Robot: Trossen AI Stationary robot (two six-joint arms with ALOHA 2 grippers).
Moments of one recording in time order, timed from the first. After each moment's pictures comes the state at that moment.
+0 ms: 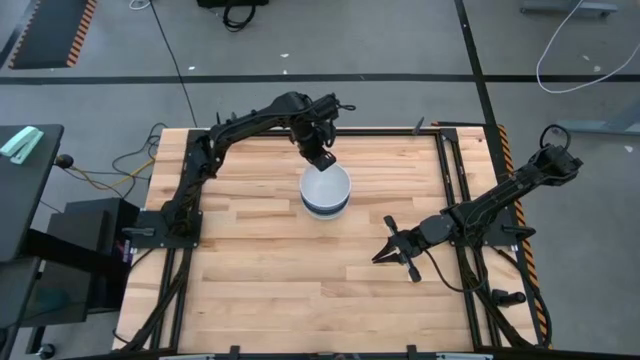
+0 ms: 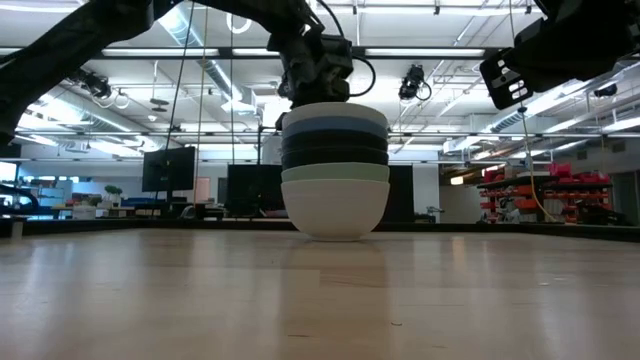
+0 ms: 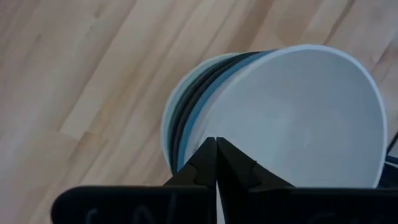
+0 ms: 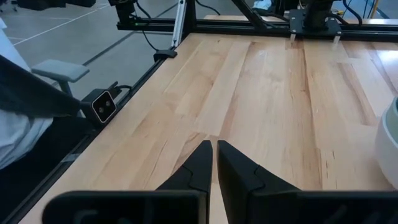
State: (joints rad) left arm 0.47 2.21 2.20 -1.34 0.33 -0.17; right arm 0.43 1.08 0.37 0.35 0.08 0.10
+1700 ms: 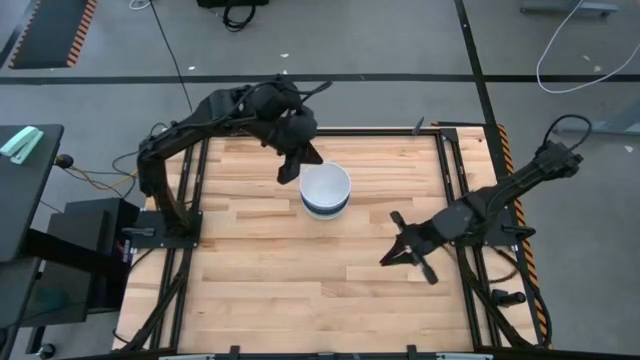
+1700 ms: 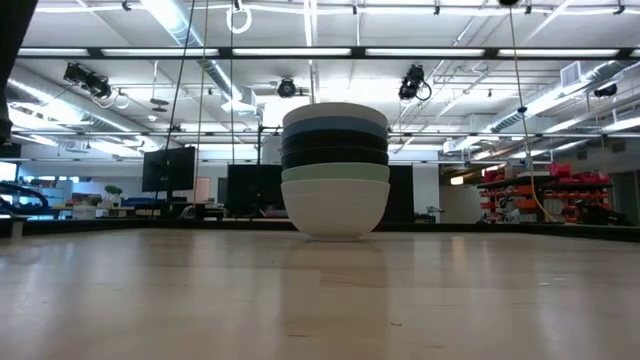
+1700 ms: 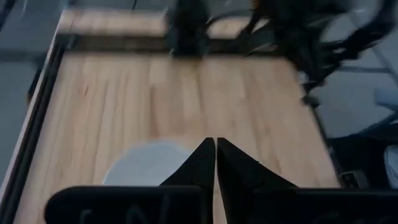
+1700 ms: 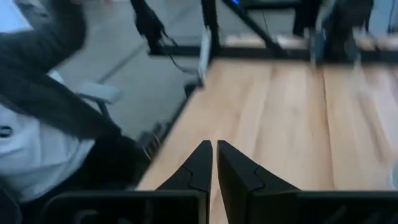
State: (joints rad) left arm 0.27 1.77 2.20 -1.15 0.35 0.15; right arm 0.50 1.00 0.77 -0.16 0.06 0.20
